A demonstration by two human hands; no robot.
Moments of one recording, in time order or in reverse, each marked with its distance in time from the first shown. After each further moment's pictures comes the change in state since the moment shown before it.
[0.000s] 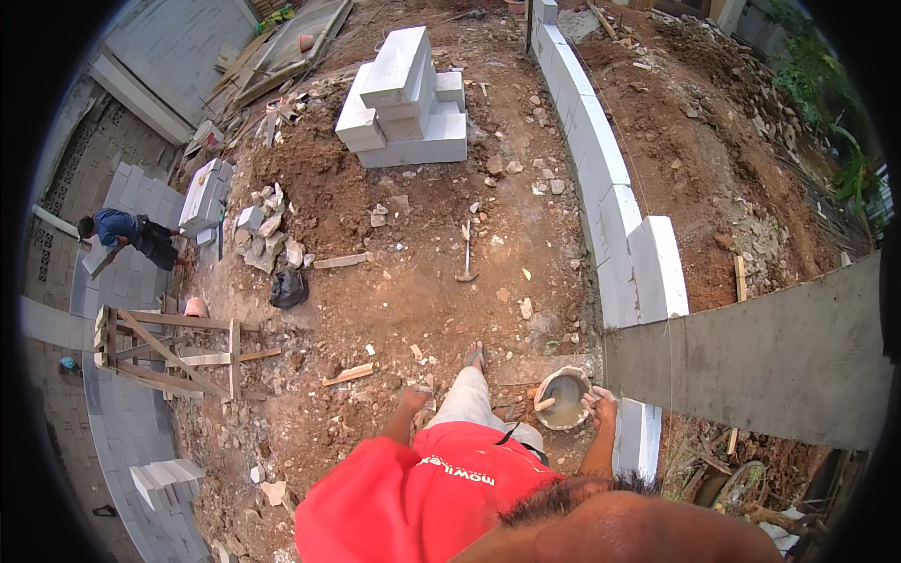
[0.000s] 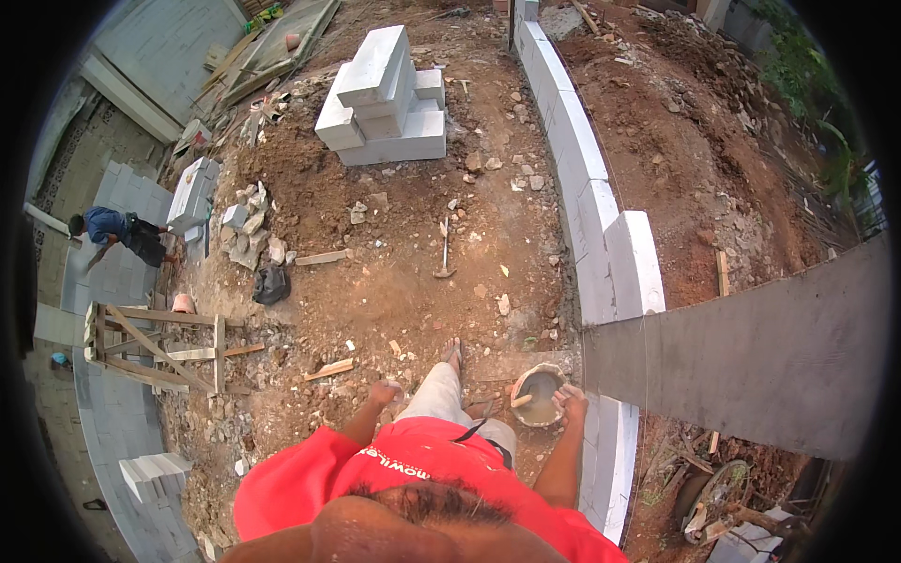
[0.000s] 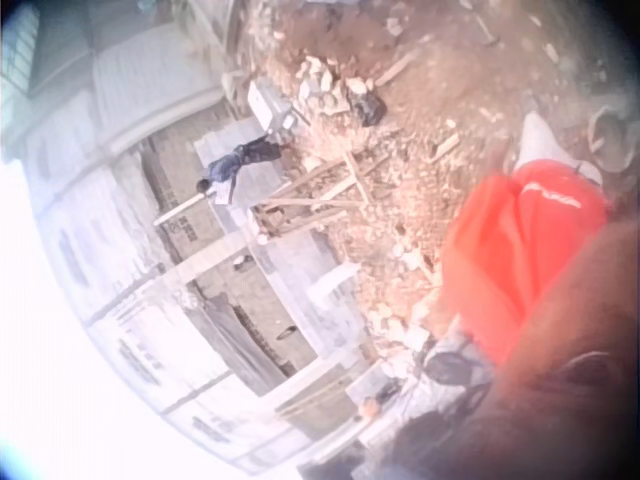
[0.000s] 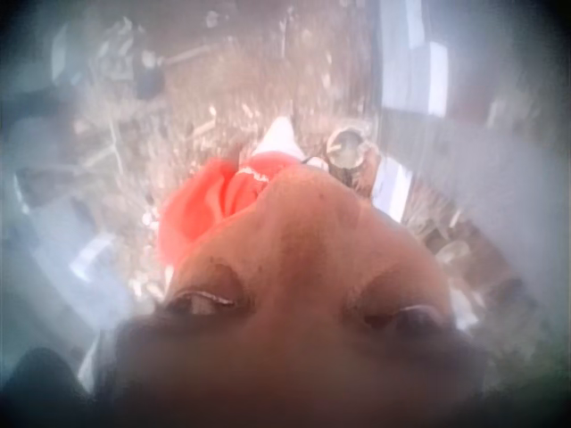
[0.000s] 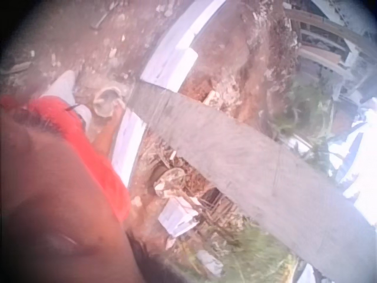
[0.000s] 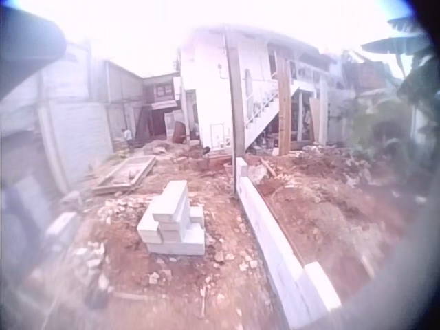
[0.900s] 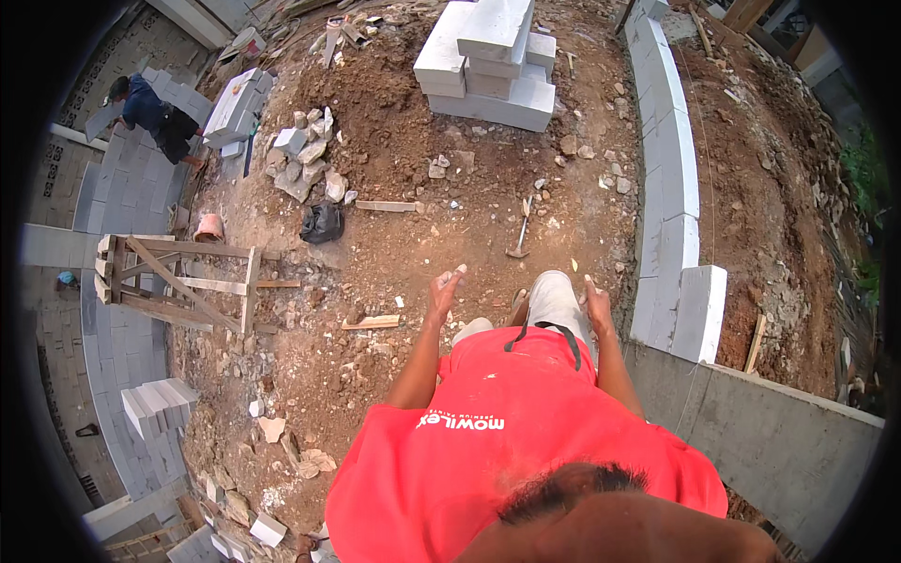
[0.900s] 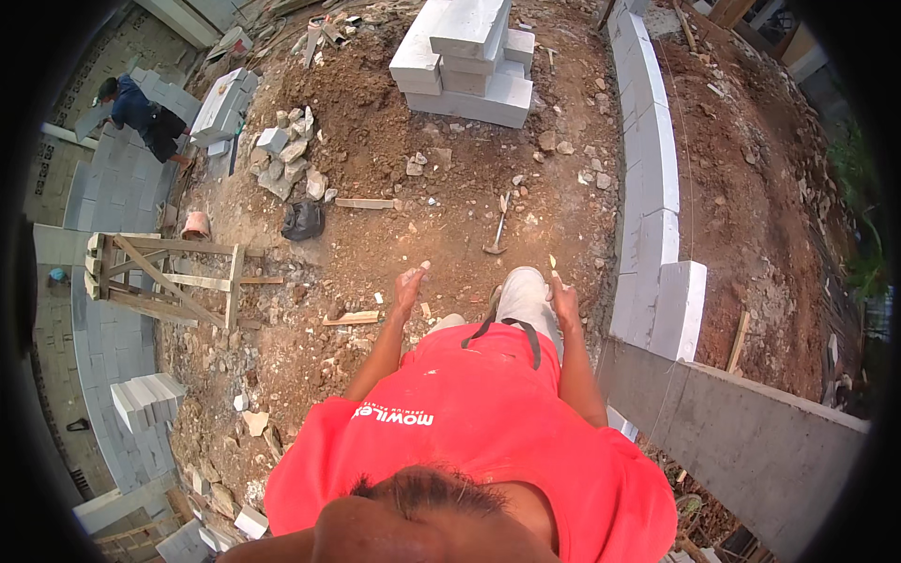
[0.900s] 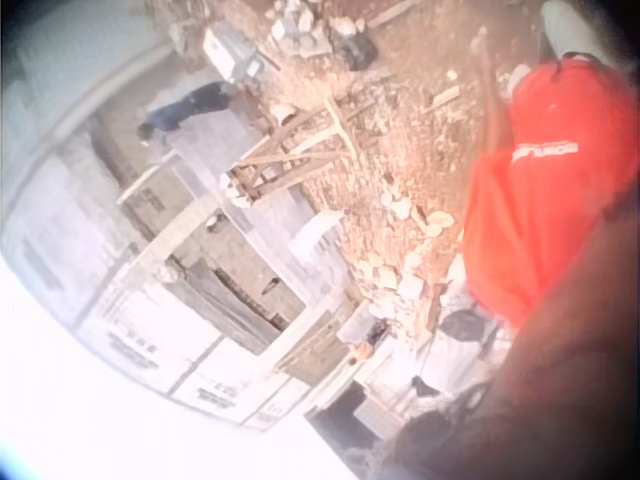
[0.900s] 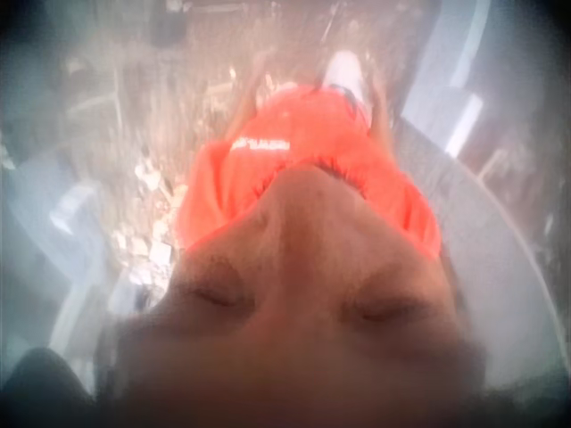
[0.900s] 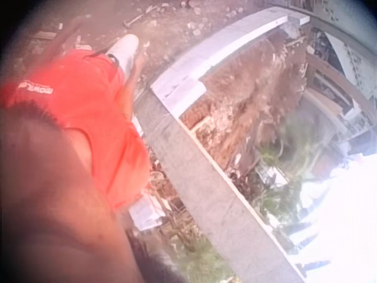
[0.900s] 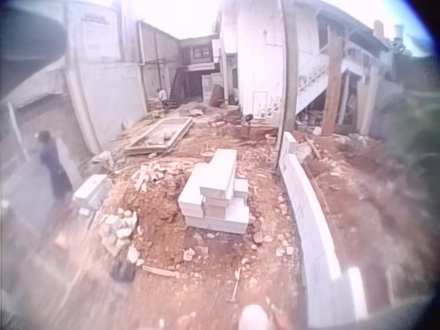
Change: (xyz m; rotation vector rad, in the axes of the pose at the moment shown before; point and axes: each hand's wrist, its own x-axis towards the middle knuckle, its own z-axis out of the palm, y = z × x) left_hand 0.039 0.273 -0.139 -0.456 0.158 0.285; right_hand 0.025 -0.141 0.400 -0.887 -0.269 -0.375
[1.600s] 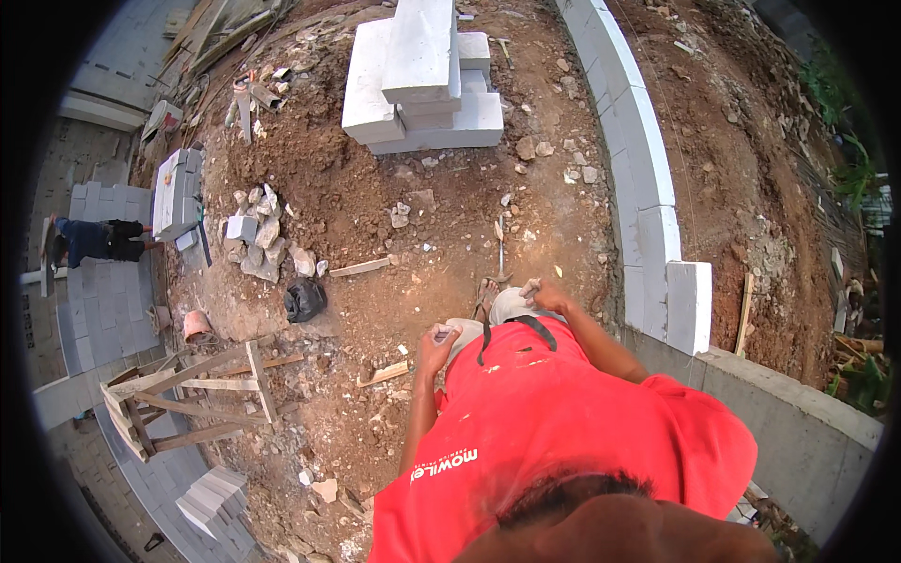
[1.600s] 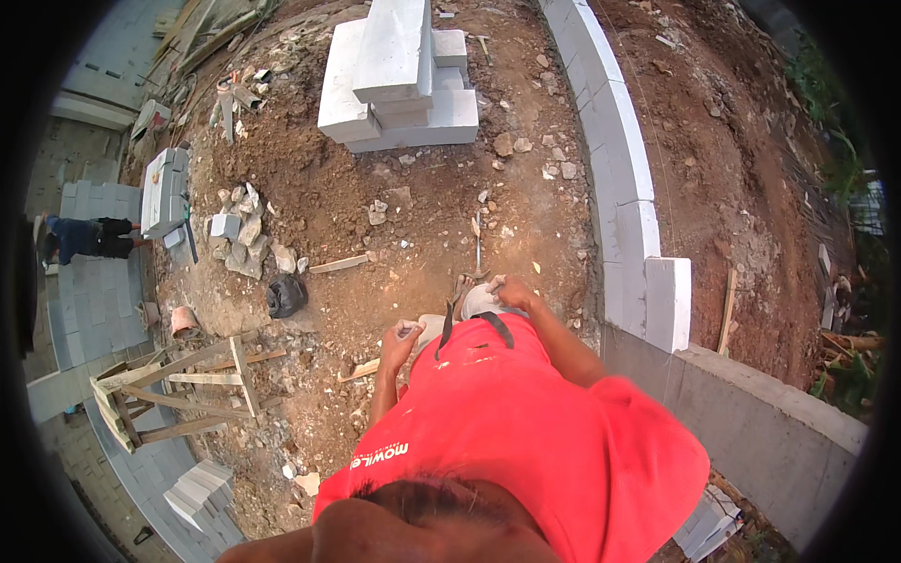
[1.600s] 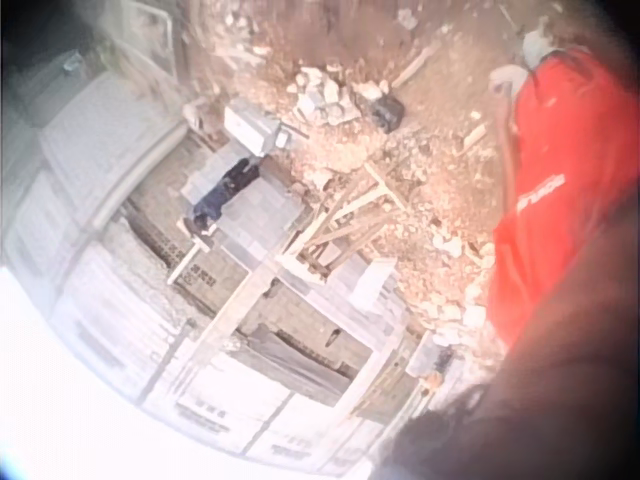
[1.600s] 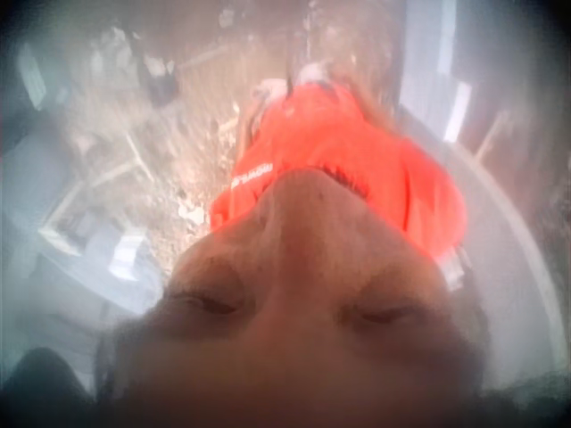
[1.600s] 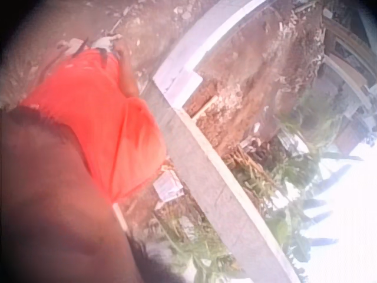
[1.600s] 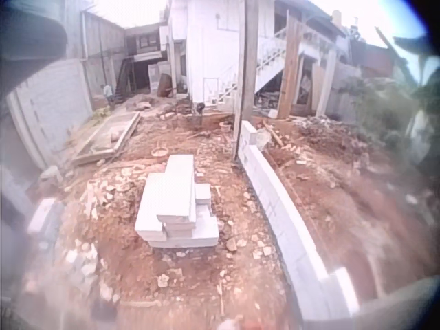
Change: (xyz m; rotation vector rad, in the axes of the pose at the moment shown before) left_hand 0.093 0.146 -0.014 0.352 -0.236 -0.154; right_hand 0.137 -0.163 0.087 -0.019 -0.569 0.124
